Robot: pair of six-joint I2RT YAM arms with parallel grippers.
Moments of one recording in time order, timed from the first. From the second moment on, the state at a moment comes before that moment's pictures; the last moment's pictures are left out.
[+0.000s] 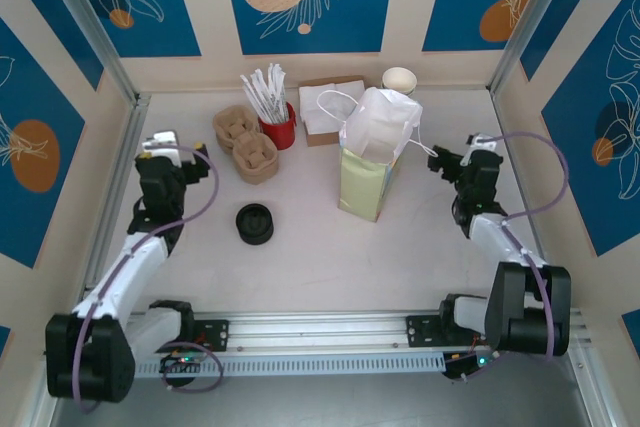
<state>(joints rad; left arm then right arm) -0.09 0.99 0.65 0.11 -0.30 -0.10 -0.14 1.21 0.62 0.17 0.03 0.26</state>
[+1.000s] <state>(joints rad) -0.09 1.00 1.09 -0.68 -0.14 -0.39 -0.08 2.09 2.23 -0.88 -0.27 0.62</state>
